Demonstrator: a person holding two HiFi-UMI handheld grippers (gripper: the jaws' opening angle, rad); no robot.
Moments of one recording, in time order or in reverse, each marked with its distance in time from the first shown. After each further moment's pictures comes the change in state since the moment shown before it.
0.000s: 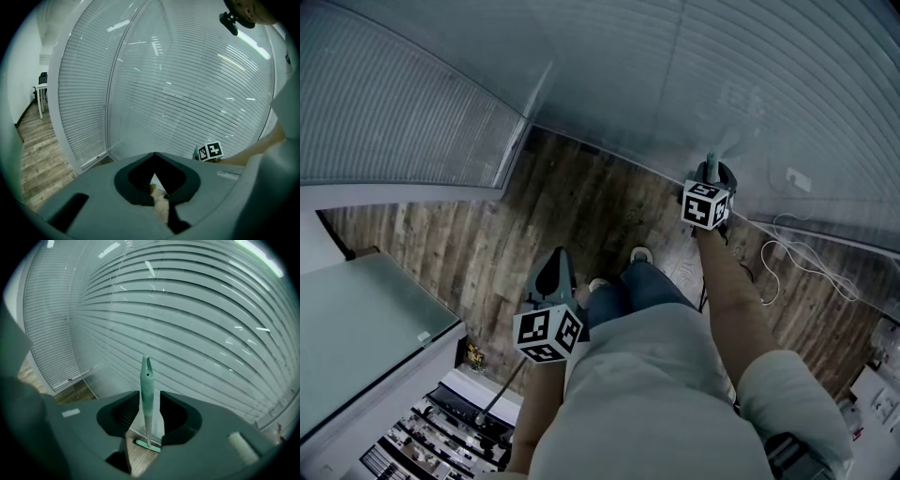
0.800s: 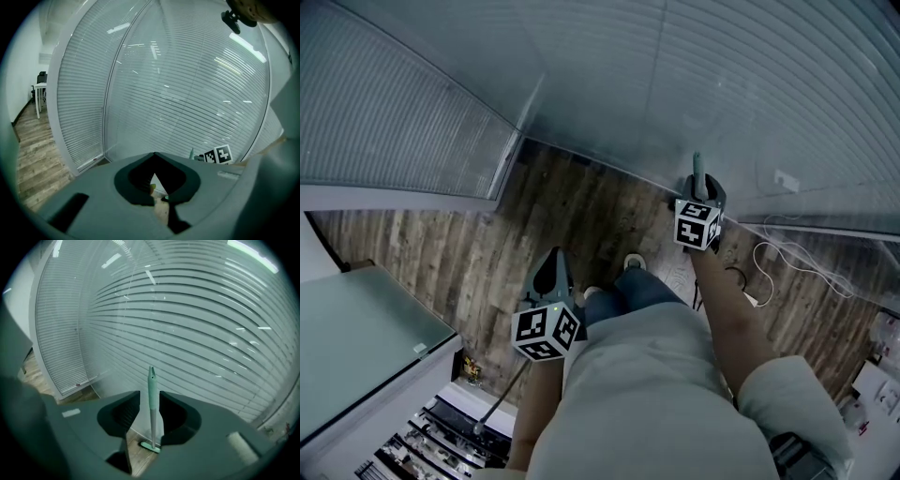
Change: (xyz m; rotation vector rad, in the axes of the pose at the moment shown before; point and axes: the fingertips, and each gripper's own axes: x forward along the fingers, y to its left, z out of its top) left arm -0.011 -0.004 0.002 -0.001 -0.036 -0.037; right arm -0.058 0.008 0.002 0.009 -0.088 0.057
